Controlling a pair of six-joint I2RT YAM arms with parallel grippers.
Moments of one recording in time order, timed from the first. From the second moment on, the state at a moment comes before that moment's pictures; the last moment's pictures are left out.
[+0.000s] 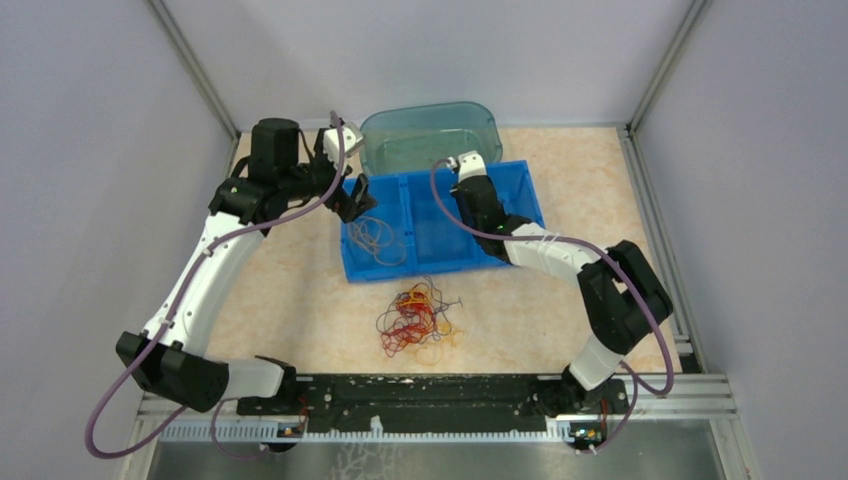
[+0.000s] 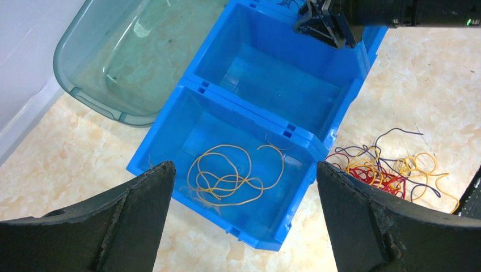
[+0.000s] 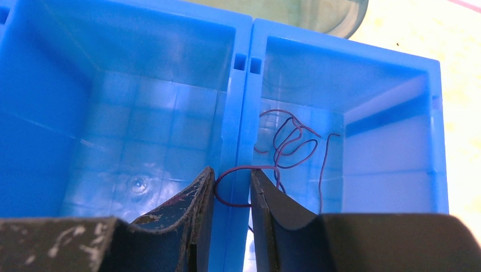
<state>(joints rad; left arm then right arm) -0.33 1.31 1.43 -0.65 0.48 0.39 0.63 1.63 1.01 0.11 0.44 0.02</state>
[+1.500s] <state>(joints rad) -0.28 1.36 0.96 -0.40 0.21 0.55 0.48 1.52 0.90 0.16 0.29 0.27</state>
